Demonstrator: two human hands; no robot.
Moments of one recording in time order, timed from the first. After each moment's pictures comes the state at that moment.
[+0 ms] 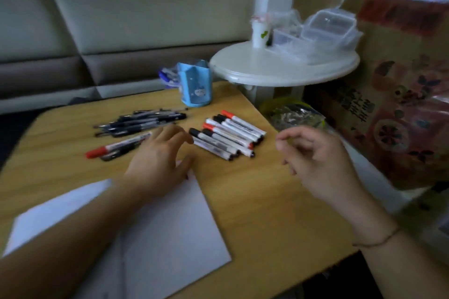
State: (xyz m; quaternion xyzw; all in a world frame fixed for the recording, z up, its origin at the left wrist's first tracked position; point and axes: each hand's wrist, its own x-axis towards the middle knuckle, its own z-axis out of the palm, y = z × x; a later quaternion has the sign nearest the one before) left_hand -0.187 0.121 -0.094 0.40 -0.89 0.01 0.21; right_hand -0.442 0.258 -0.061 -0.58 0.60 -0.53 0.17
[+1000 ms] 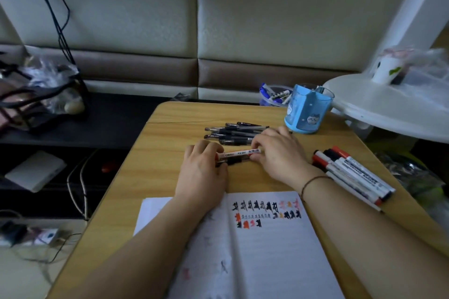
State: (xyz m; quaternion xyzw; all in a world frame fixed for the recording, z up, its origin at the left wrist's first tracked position) left_hand -0.083 0.101 -0.119 0.62 -0.70 -0.08 0.34; right_hand -0.259 0.057 -0.083 -0.79 0.60 -0.11 -0.03
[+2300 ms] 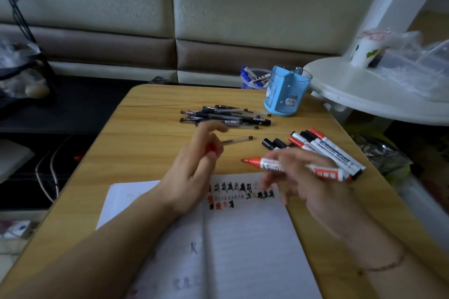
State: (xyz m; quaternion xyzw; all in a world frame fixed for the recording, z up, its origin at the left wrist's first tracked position) left_hand -0.097 0.131 -0.106 0.34 -0.77 -0.28 0.46; right_hand -0.317 0.179 -0.068 -0.61 0.43 -0.45 0.50
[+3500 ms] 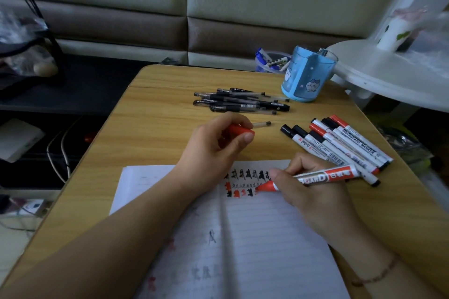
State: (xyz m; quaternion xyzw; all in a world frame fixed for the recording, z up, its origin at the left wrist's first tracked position) left_hand -0.101 0.123 -0.111 0.39 -0.72 -0.31 0.49; right_hand -0.292 0.181 -0.108 -0.65 0.51 -0.45 0.33
